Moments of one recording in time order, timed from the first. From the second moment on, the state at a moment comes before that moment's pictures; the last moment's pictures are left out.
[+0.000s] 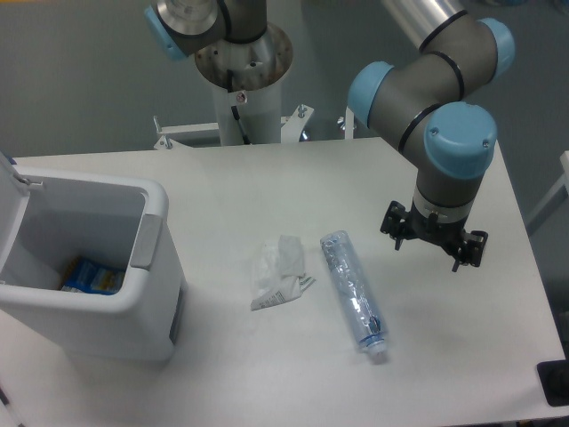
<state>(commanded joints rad) 2.62 -2.01 -1.41 -1.18 1.63 1.12</state>
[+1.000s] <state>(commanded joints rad) 2.58 -1.97 -1.50 -1.18 1.61 1.06</state>
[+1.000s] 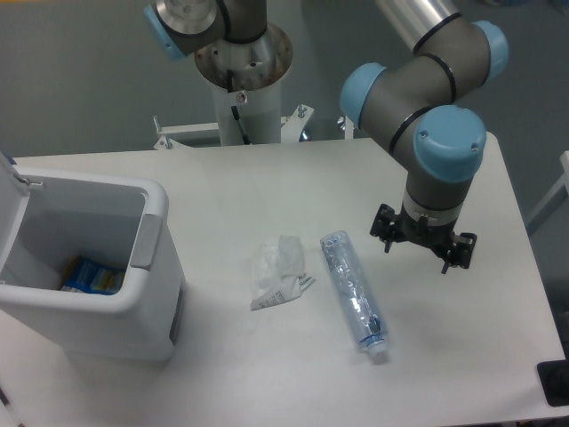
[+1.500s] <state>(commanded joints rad) 2.50 -1.91 -1.75 -0.93 1.63 1.06</state>
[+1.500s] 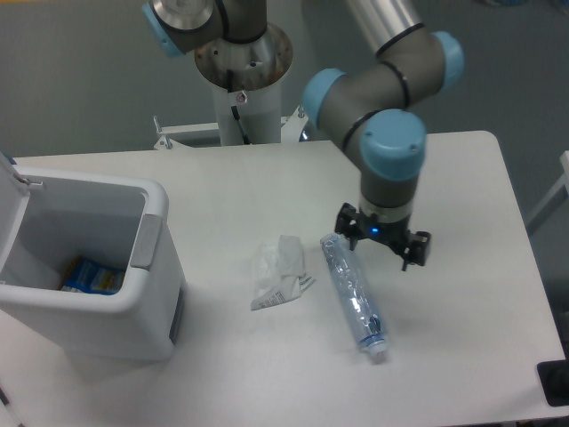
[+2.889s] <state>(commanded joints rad) 2.37 -1.91 -1.89 -0.93 1.62 0.98</state>
